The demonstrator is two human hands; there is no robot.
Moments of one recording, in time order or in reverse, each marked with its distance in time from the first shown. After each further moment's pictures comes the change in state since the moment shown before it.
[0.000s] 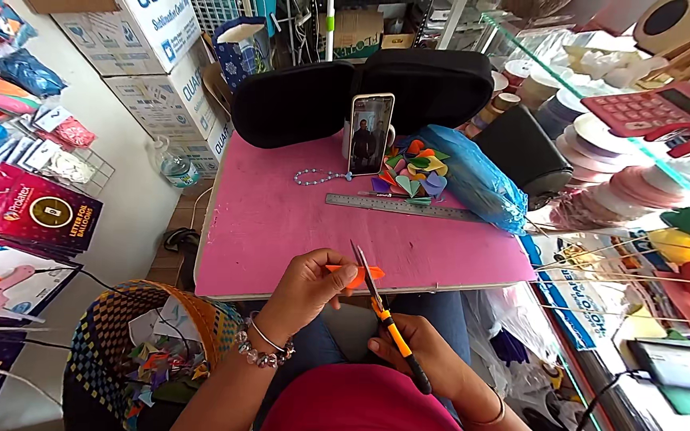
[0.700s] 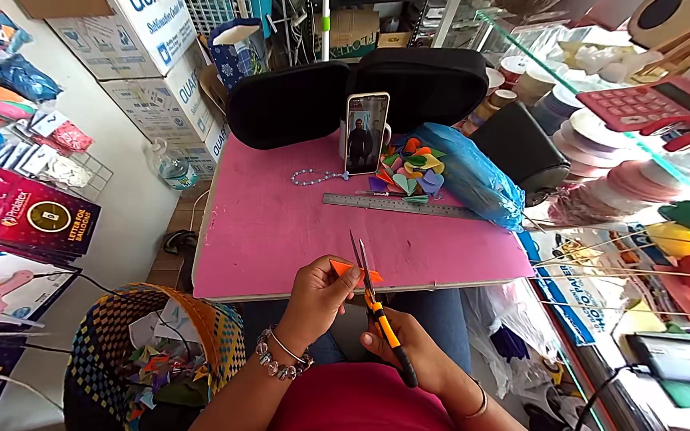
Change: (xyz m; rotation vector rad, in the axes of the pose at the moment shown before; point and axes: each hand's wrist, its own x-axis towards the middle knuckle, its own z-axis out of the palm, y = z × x) left_hand -0.001 -0.020 0.026 -0.008 0.197 0.014; right_hand 0.008 0.001 0.011 0.021 0.011 0.032
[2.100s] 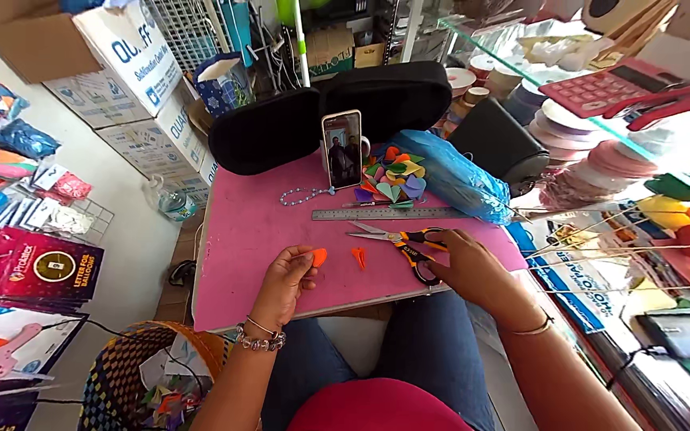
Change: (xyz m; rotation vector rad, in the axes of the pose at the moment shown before) left_hand 0.048 0.002 -0.039 -0.021 0.182 -0.298; right_hand 0.034 -0.053 -0.123 -0.826 0.399 0.185
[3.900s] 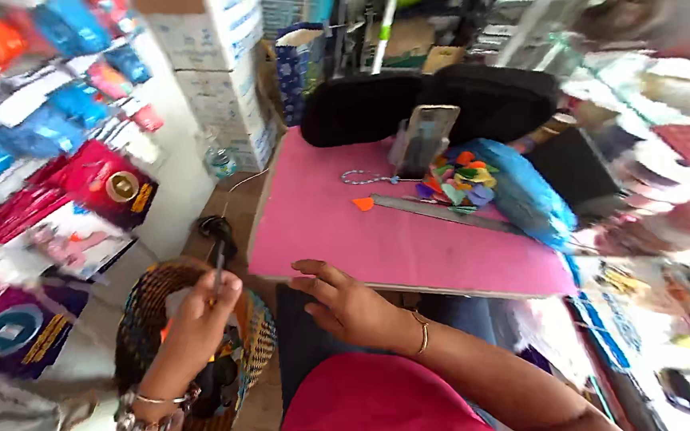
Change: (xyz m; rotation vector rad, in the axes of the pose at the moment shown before) left_hand -0.153 0.024 -0.162 0.737 0.361 0.249; right_hand -0.048 -0.192 0.127 0.331 -0.184 -1.164
